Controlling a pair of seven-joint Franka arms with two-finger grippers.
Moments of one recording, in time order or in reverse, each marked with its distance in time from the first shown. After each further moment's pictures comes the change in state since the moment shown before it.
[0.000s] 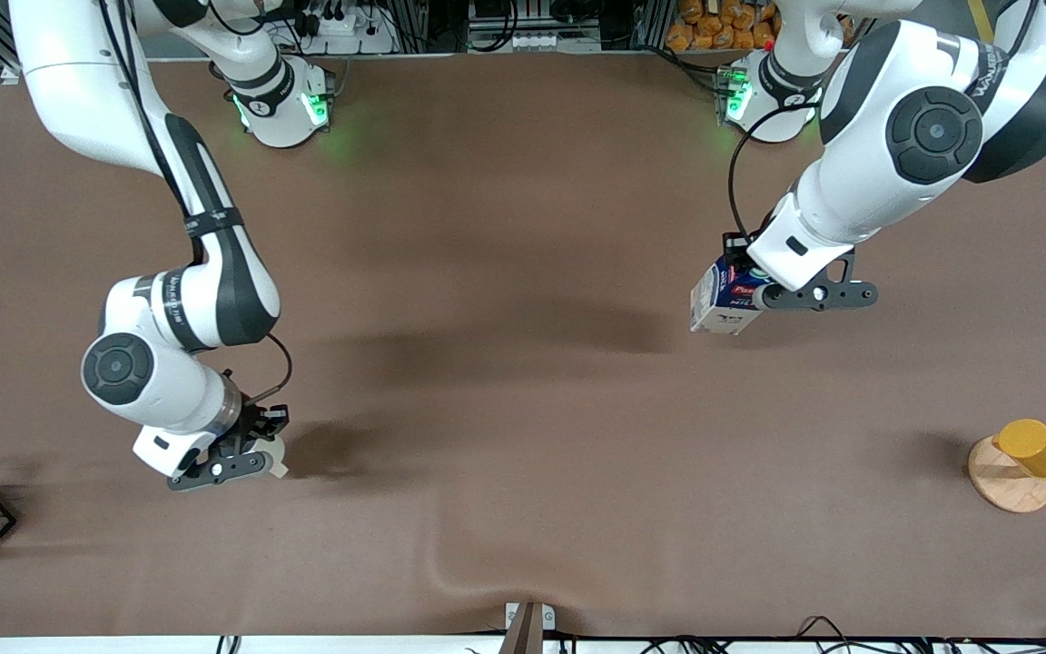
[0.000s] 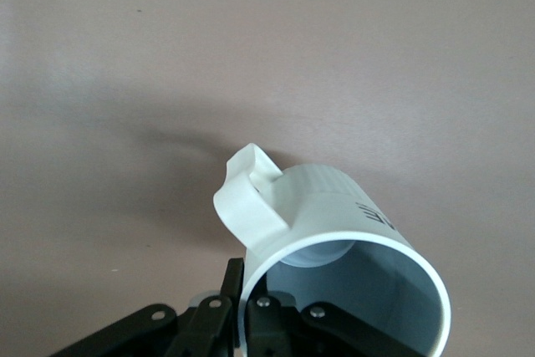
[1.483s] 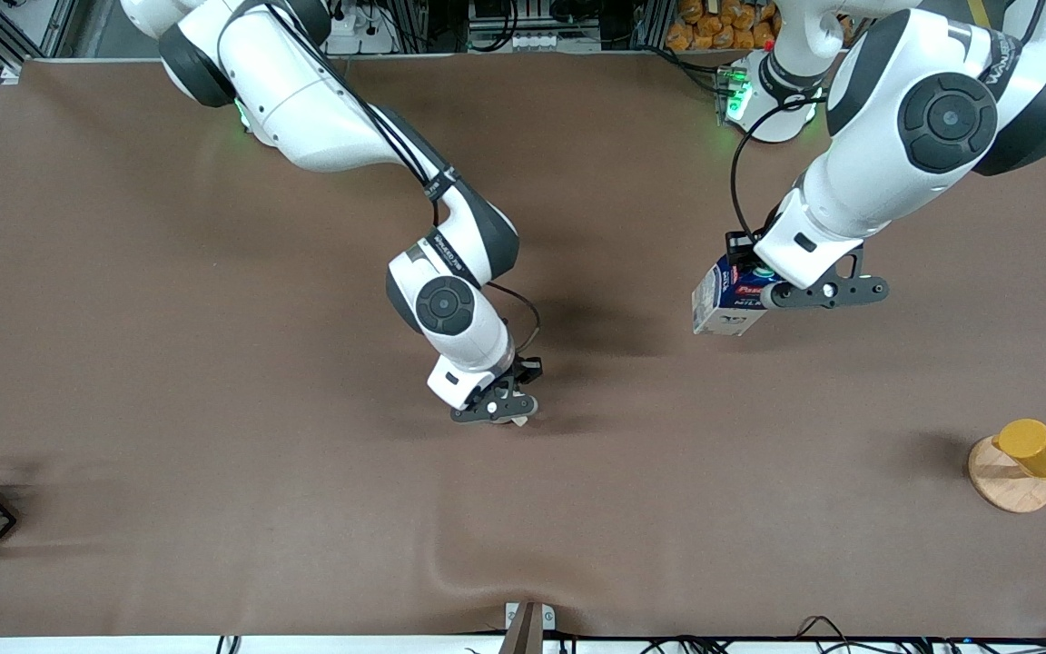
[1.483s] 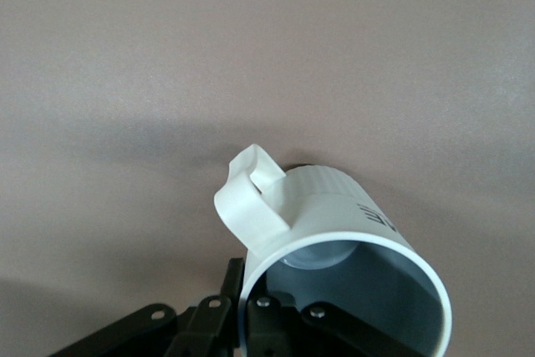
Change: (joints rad) left arm -0.001 0.000 -0.001 0.029 0.000 -0.015 -0.043; right arm 0.406 0.292 0.079 0.300 0.119 0.095 0.523
